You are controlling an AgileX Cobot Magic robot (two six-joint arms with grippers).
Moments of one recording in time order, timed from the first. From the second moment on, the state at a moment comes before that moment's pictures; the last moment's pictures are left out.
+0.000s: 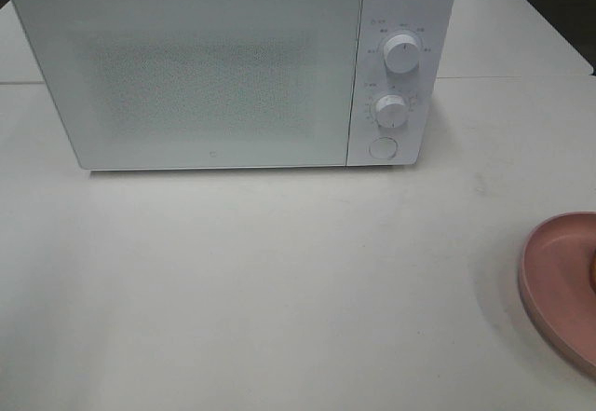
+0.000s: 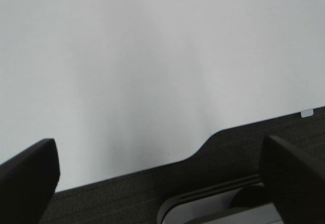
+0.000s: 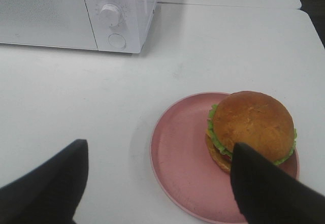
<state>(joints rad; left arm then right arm) -0.25 0.50 -0.52 -0.09 1.08 0.00 0.14 0.00 -0.50 -0.01 1.01 0.08</state>
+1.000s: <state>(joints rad) 0.02 0.00 -0.52 -0.09 1.07 0.00 0.14 0.00 -0.50 -0.01 1.01 0.08</state>
